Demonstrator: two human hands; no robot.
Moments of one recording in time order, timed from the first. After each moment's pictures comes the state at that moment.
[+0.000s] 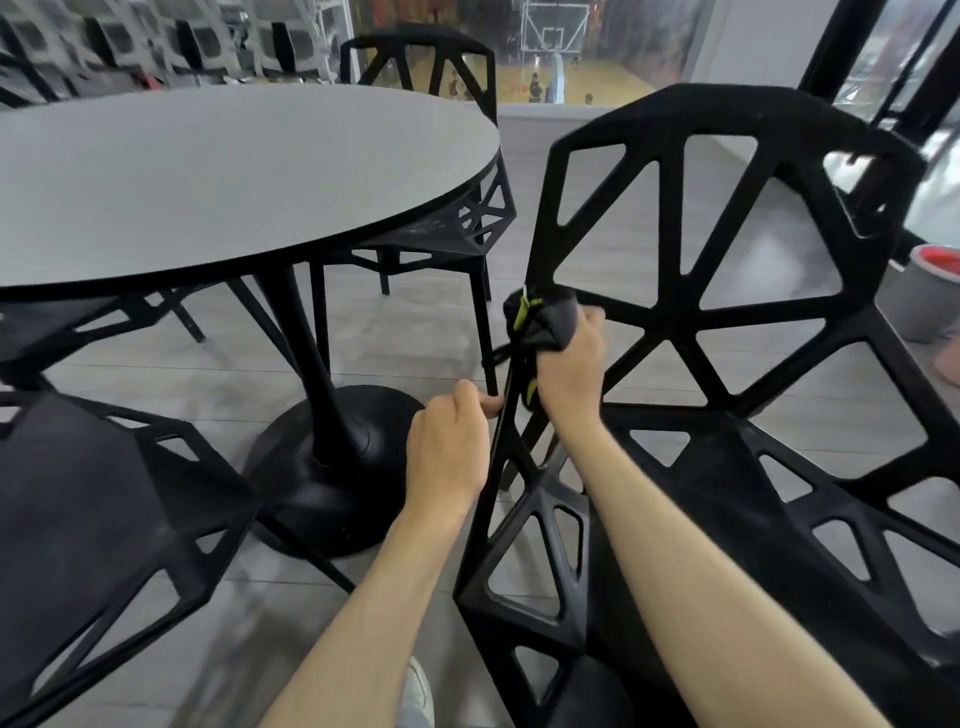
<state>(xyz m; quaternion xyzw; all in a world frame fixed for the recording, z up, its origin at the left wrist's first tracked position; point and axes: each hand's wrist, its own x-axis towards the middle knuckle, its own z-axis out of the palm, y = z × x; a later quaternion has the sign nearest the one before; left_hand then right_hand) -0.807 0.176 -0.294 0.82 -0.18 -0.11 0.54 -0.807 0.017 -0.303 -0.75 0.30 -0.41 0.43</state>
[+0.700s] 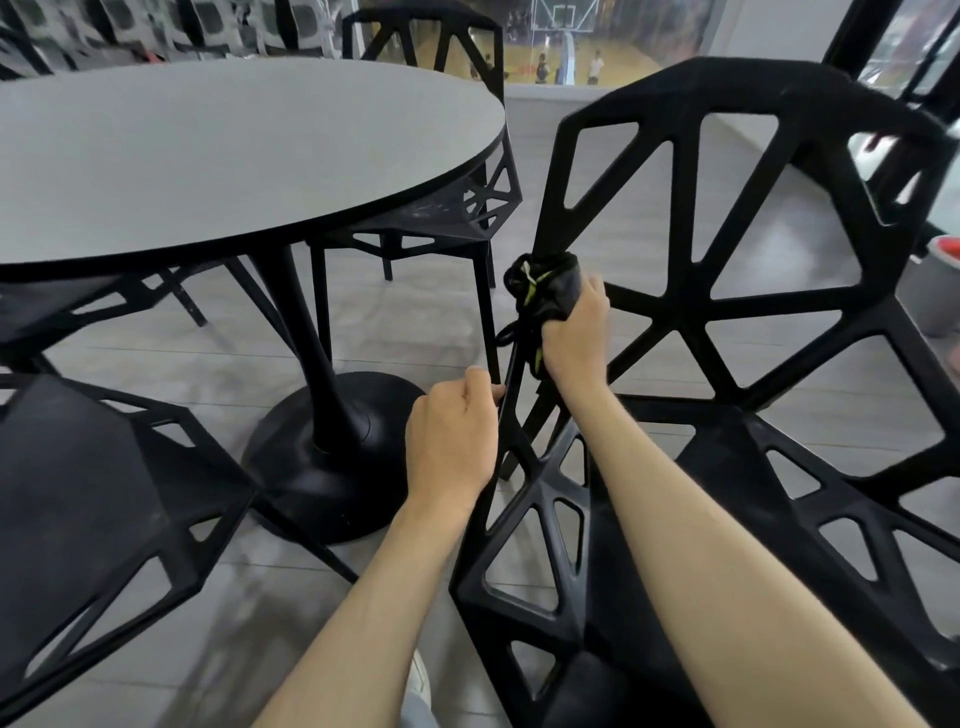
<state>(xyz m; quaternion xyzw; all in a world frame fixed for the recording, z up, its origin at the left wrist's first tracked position) -0.809 0.171 -0.294 0.84 -0.20 -0.05 0.49 -0.783 -0.013 -0.306 -0.78 0.28 -0.40 0.39</state>
